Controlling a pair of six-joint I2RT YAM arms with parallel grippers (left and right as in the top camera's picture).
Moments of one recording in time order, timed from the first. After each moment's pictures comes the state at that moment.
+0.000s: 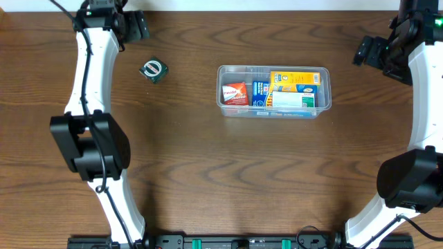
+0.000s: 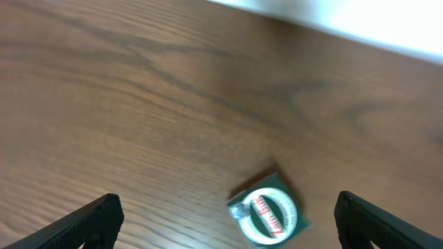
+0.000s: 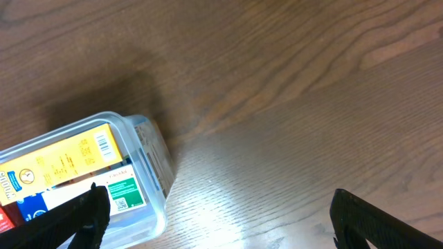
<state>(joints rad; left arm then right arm) 0.05 2.17 2.07 -0.87 -0.13 -0.14 -0.16 1.91 1.98 -1.30 0.06 0.28</state>
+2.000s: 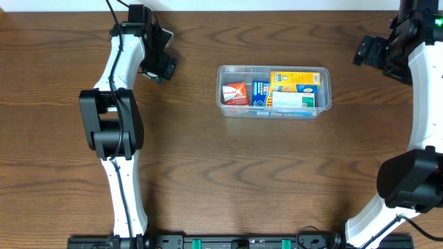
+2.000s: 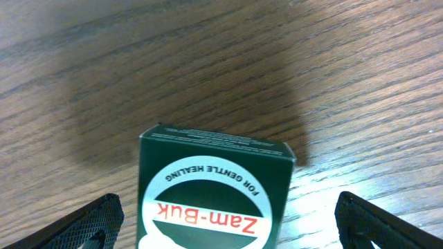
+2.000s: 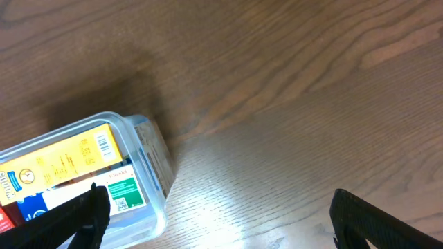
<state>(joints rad) 0.00 2.42 2.07 -0.95 0.05 0.41 -0.16 1.91 1.98 -1.30 0.06 0.28</state>
